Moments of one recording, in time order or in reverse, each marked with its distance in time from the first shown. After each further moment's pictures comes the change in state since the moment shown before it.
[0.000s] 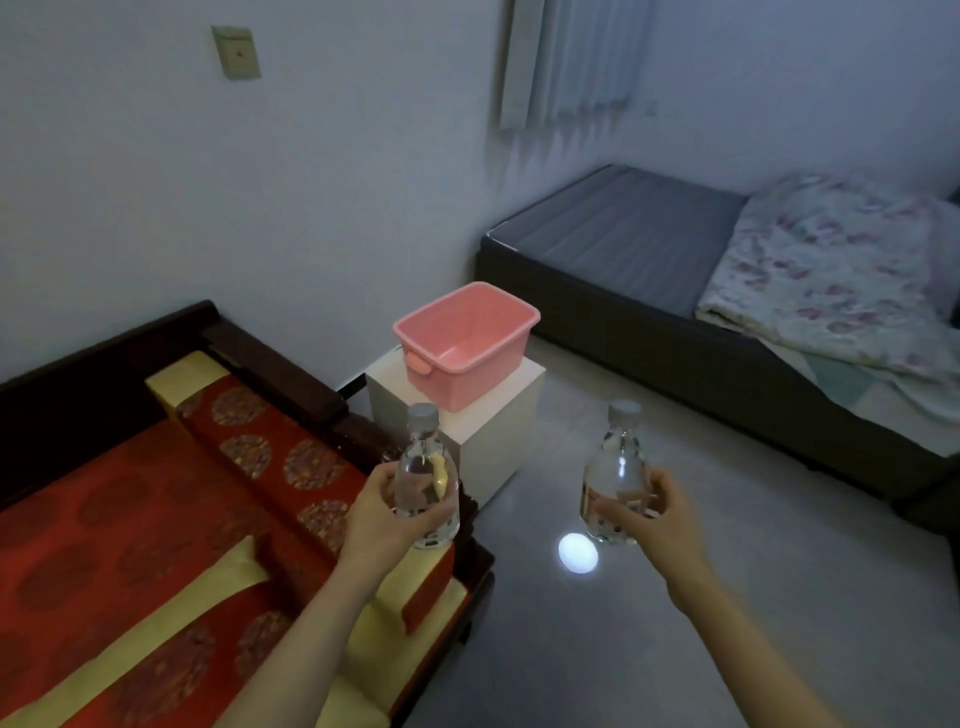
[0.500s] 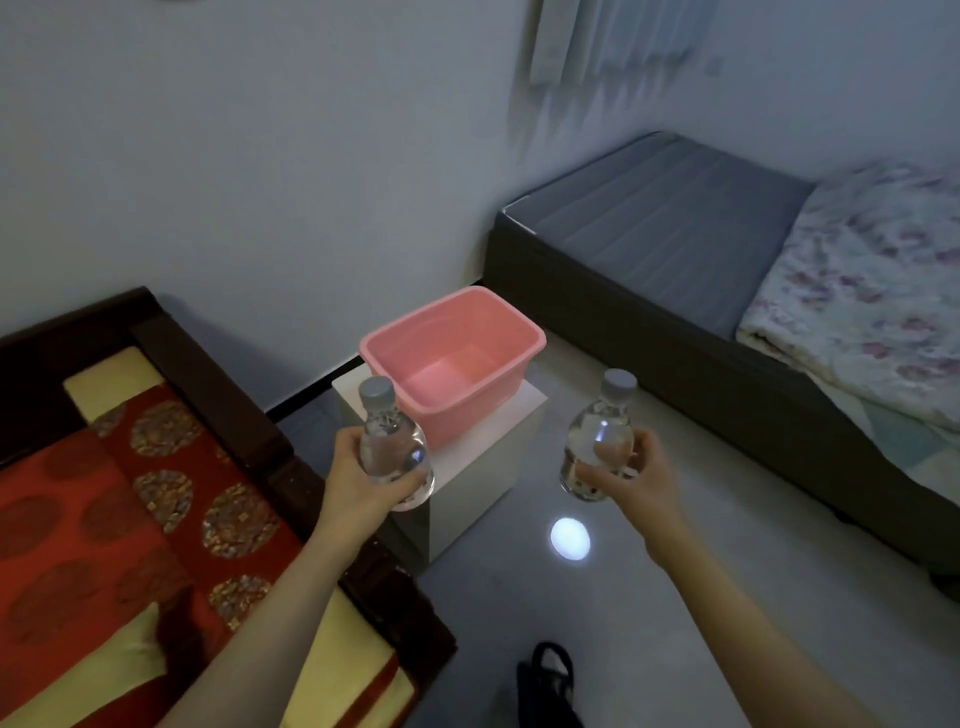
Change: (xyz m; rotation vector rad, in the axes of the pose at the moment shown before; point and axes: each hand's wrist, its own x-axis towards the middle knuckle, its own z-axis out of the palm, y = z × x) left_hand 0.237 0.014 0.071 0.036 0.191 -0.053; right_hand 0.275 -0.045 0.025 -0.039 -0.130 -0.001
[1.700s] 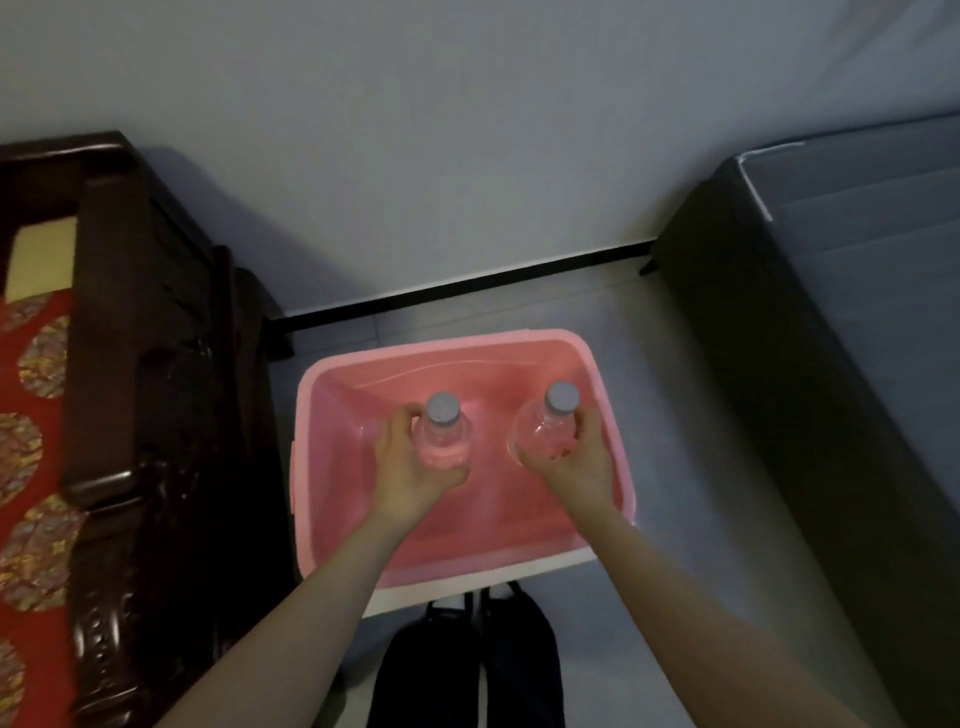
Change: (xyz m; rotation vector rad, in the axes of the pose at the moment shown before) left_hand 0.366 -0.094 0.219 0.131 0.437 -0.314; right_hand 0.496 0.074 0.190 -0.247 -0.479 -0.013
